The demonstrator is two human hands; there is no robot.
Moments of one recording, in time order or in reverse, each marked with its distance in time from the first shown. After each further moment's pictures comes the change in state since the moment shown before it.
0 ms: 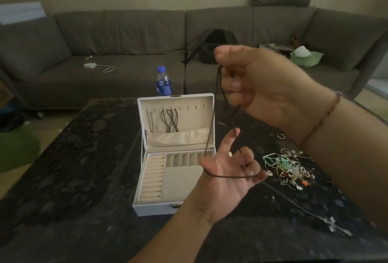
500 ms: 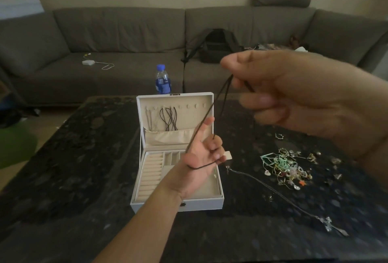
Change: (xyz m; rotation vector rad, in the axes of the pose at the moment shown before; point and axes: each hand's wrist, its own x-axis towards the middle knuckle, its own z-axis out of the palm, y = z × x) left_hand 0.004 0.037 -0.045 0.383 0.044 -0.084; right_hand -0.032 -0.017 -0.024 -0.232 -0.256 0.066
